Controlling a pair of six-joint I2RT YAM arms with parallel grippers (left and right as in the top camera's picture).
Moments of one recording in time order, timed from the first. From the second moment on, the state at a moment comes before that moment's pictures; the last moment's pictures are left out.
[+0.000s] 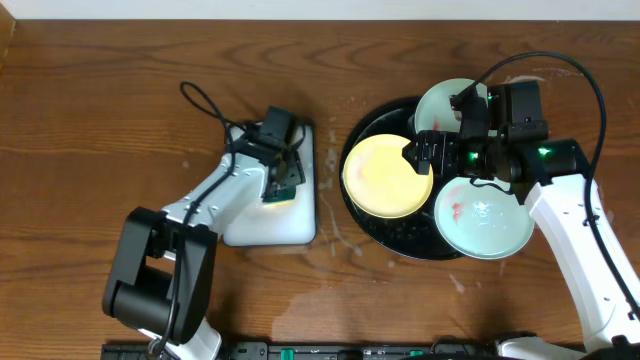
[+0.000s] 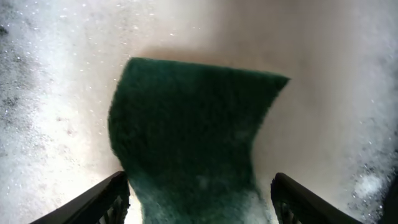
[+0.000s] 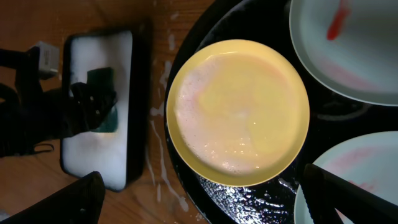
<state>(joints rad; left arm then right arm) -0.36 1.78 1.06 -0.55 -0.14 -0.60 0.16 1.42 1.20 -0.82 -0.41 0.26</state>
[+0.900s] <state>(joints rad) -0.34 1.81 1.06 -0.56 -0.17 -0.70 0.16 1.42 1.20 -0.86 -0.41 0.26</state>
